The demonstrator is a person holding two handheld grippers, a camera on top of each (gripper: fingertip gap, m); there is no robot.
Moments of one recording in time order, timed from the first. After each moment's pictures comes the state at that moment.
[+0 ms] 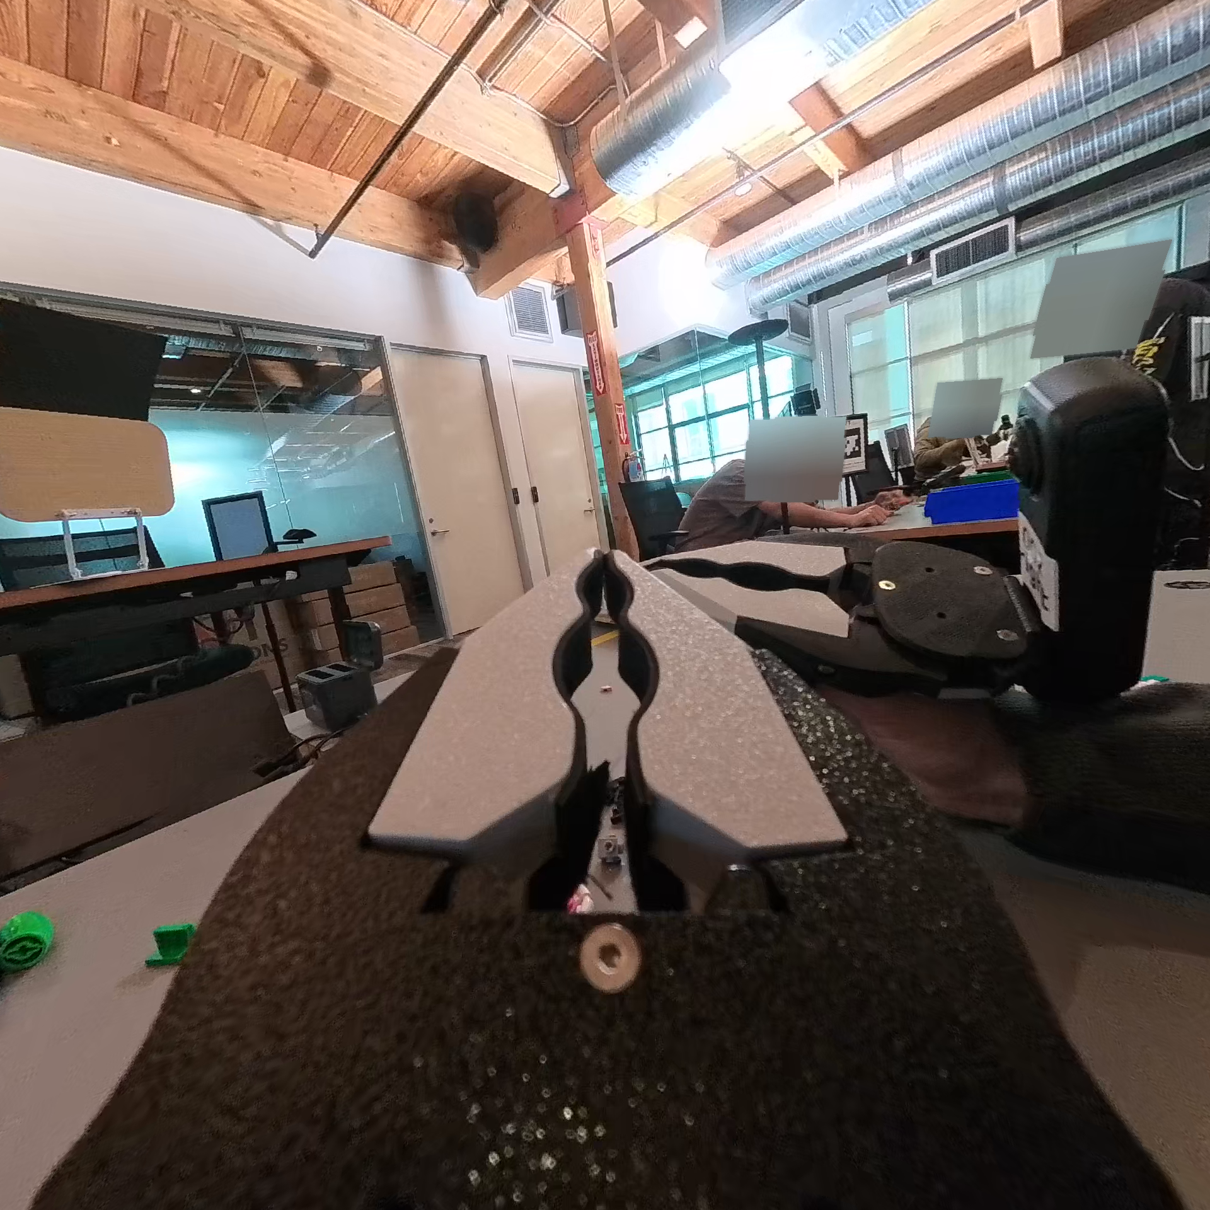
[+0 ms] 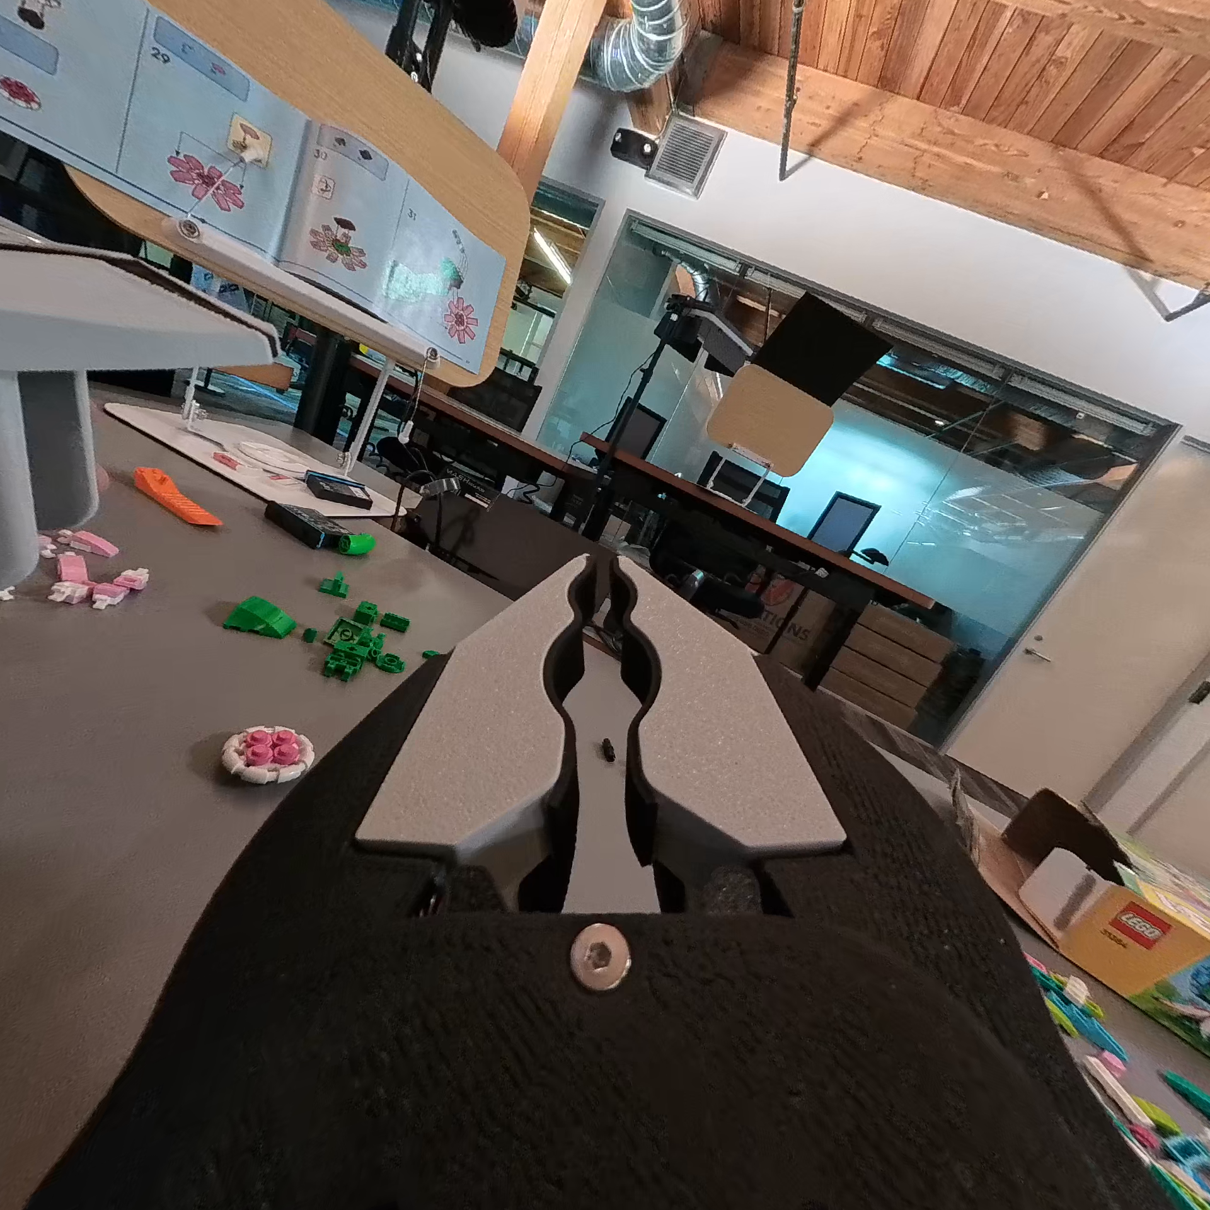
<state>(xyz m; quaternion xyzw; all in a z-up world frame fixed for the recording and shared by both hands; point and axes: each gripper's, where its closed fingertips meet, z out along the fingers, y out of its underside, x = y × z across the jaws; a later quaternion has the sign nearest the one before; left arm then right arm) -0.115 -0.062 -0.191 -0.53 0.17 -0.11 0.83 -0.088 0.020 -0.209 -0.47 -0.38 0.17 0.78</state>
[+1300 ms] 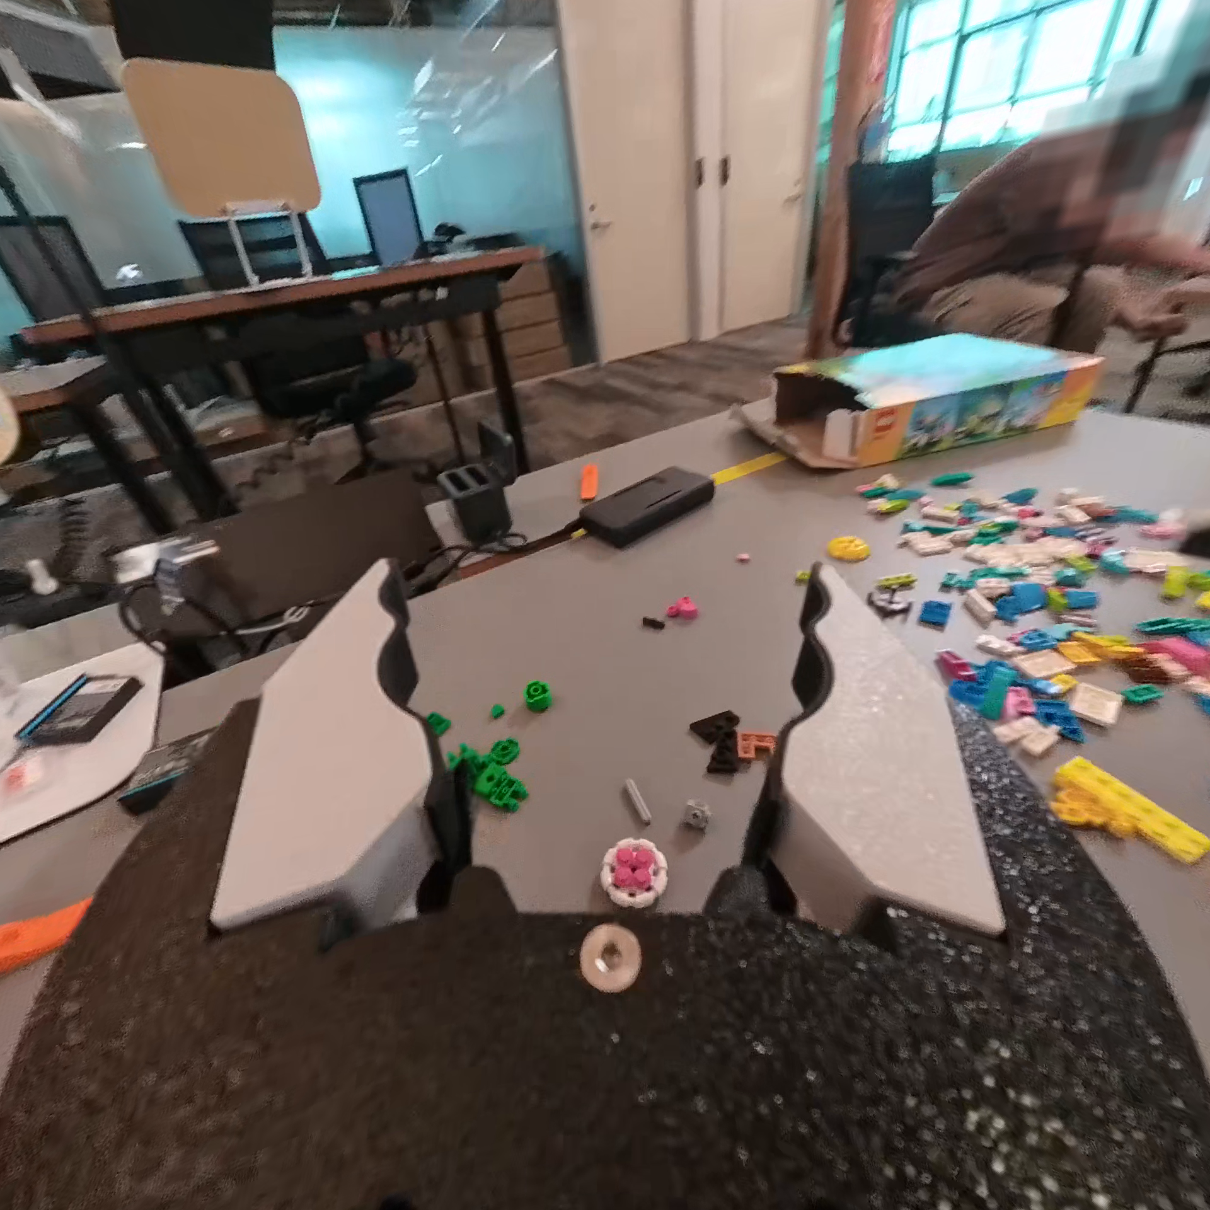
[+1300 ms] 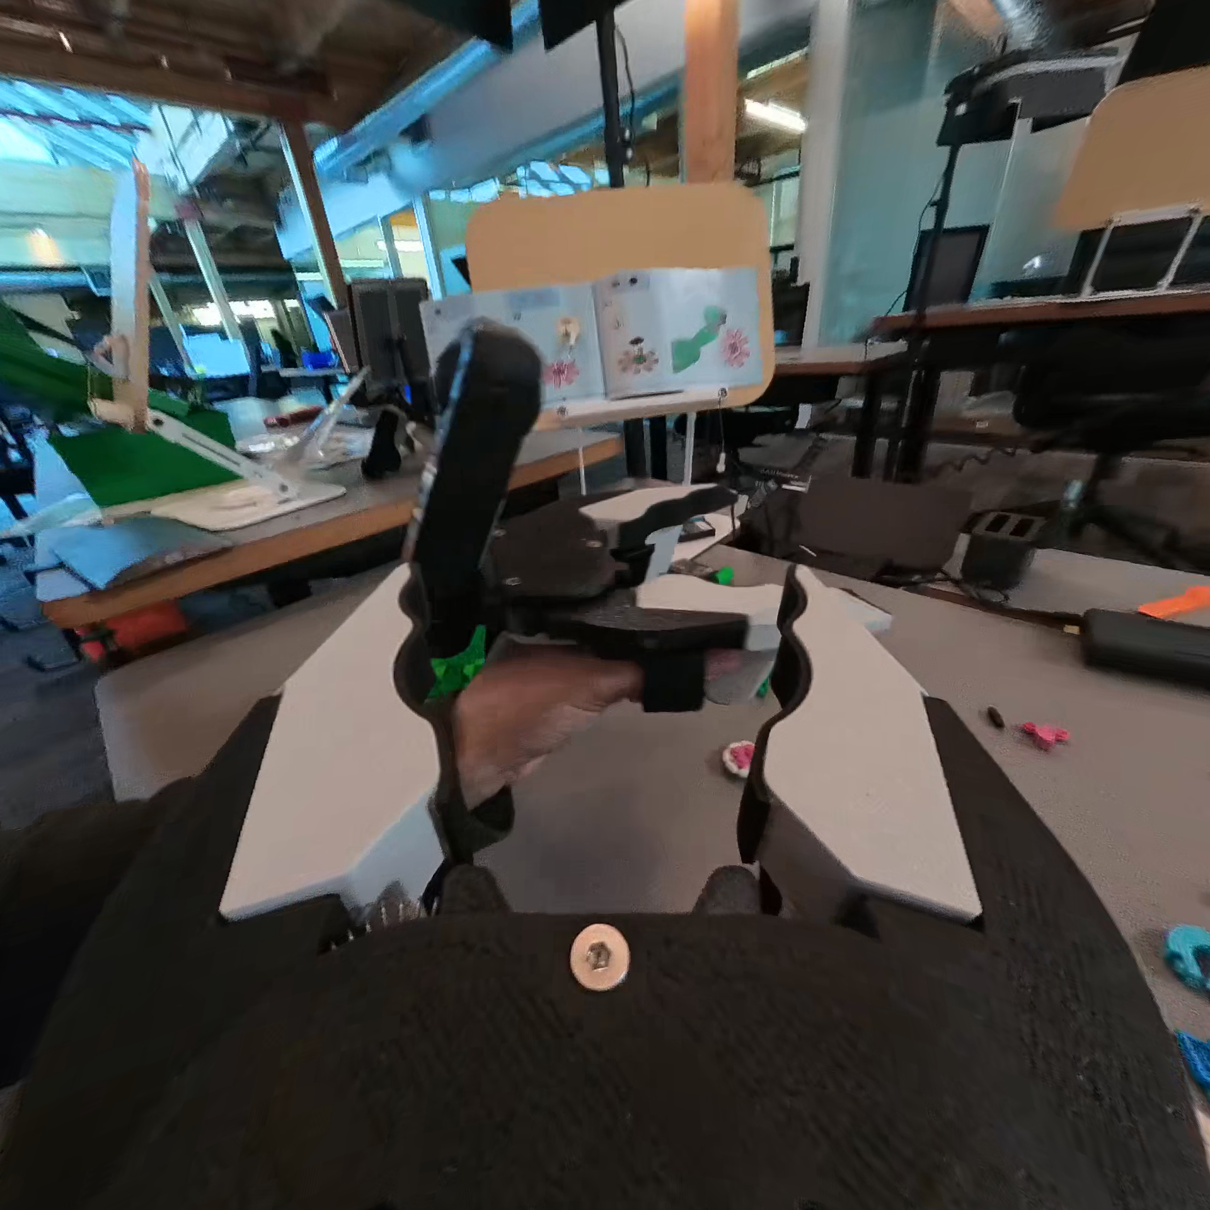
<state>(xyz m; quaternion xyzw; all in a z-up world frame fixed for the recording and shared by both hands) -0.141 0.003 -0.189 -0.73 0.06 0.02 0.68 -0.095 -0.124 -0.146 -0.57 -0.37 0.45 0.58</state>
